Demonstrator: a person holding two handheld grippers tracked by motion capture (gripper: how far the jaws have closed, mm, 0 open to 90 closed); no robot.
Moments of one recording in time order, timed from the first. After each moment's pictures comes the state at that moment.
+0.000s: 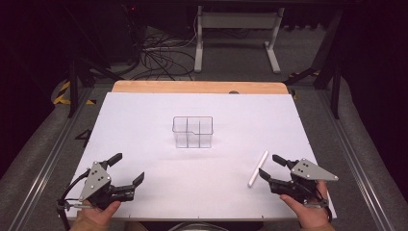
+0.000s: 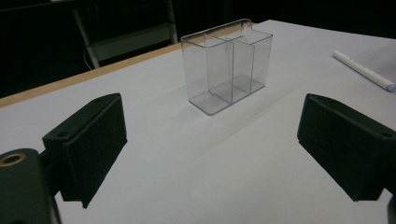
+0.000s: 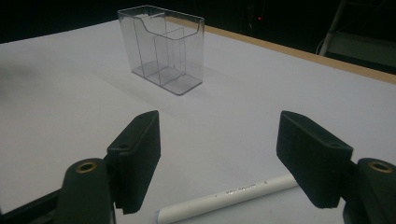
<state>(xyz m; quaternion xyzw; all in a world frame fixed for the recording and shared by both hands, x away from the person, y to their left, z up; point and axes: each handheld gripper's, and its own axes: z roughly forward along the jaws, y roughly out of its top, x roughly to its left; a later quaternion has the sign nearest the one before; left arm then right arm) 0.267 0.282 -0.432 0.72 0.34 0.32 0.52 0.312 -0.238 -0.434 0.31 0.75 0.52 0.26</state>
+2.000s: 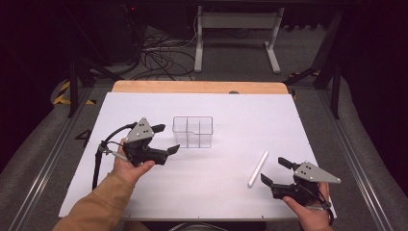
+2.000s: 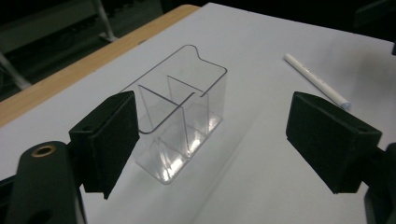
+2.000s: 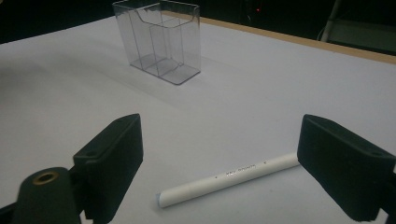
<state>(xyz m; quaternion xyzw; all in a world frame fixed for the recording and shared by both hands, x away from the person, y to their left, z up) 0.365 0.207 -0.368 0.82 0.25 0.20 0.48 0.307 -0.246 -0.442 0.33 0.75 0.52 0.24</state>
